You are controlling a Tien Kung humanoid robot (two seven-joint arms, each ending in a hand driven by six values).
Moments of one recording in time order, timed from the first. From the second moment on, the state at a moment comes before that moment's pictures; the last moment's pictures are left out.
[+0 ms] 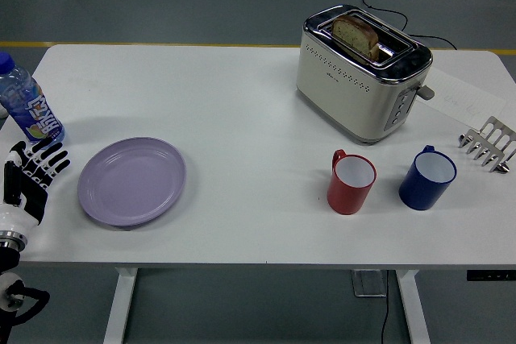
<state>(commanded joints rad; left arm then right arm) -0.09 0.18 -1.54 -1.06 0.77 -0.04 -0.24 -0.04 -0.02 0.38 0.28 0.66 -0.18 0.09</state>
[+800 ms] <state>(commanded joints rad) -0.12 0.11 -1.51 -1.03 0.77 -0.05 -0.27 -0.03 -0.02 0.38 0.28 0.66 -0.18 0.09</state>
